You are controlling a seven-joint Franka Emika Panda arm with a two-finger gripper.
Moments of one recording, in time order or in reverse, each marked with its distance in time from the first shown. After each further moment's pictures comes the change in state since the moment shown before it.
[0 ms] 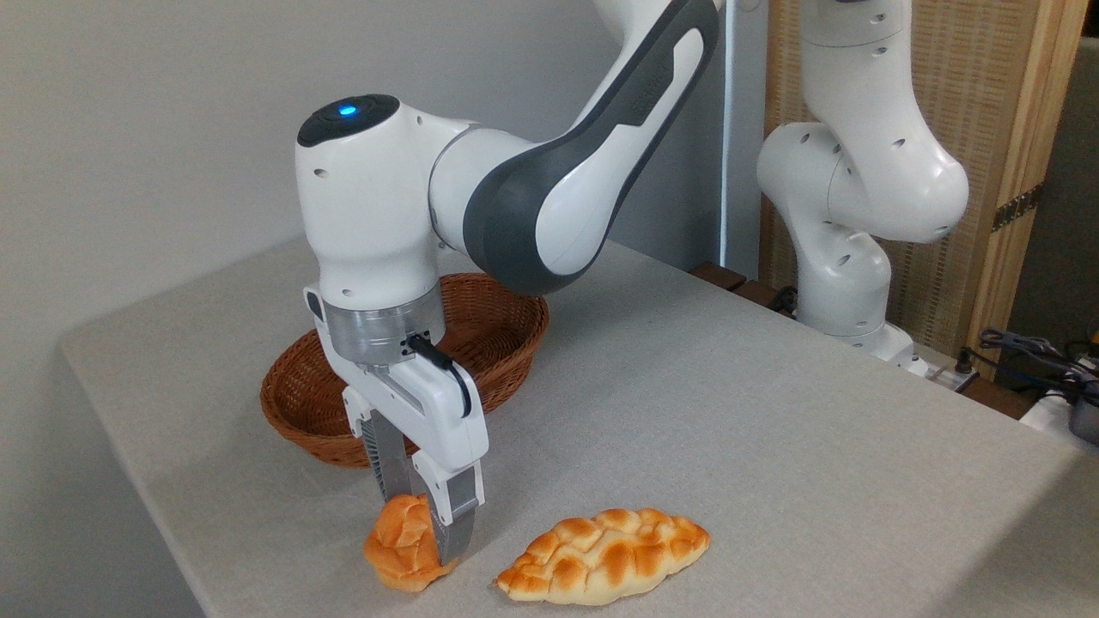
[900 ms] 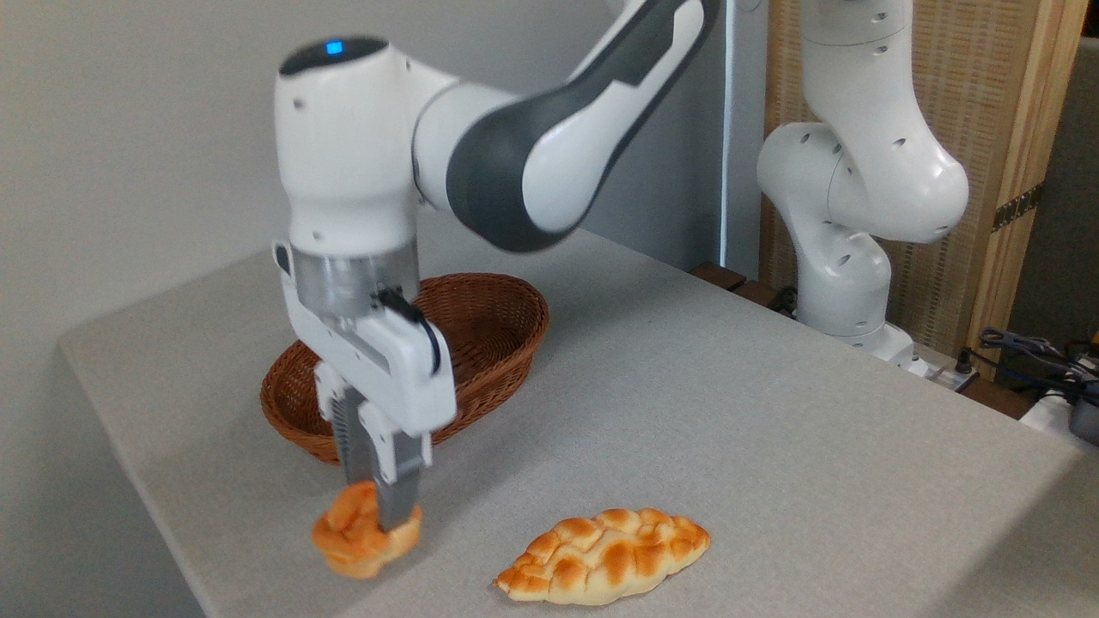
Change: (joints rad) arm -0.001 -0.016 -0.001 0.089 0.000 0.001 0.001
